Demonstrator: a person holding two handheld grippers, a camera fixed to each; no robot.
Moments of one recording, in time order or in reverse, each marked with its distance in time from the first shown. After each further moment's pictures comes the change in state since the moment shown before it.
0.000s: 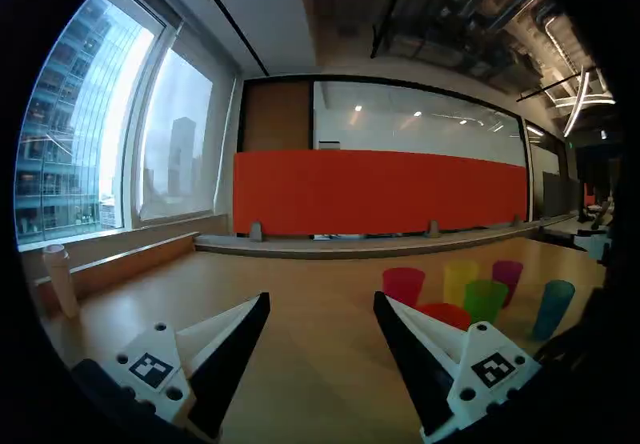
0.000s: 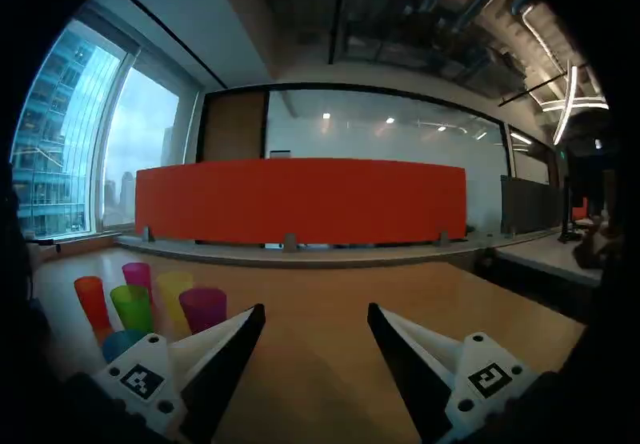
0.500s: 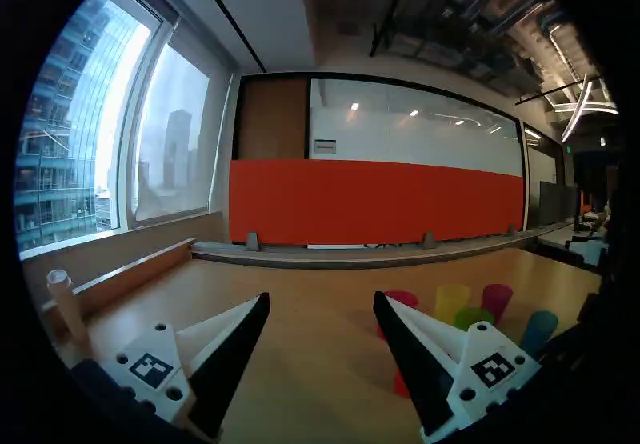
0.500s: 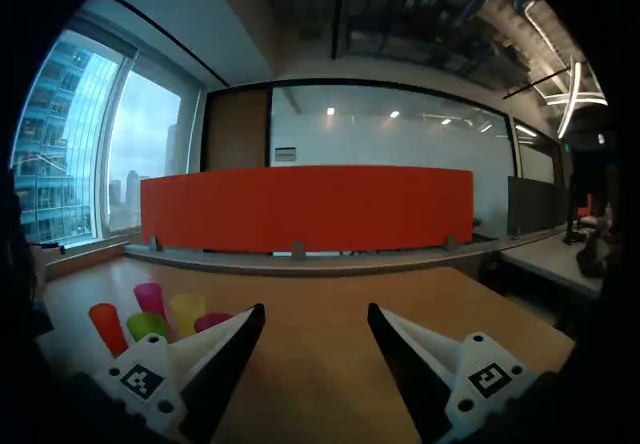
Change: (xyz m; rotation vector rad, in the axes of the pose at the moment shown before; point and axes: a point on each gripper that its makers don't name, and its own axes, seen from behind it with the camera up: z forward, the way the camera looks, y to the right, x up) left arm 0.053 0.003 0.006 -0.028 -0.023 -0.010; right arm 0.054 -0.007 0.001 0.031 -0.034 0.027
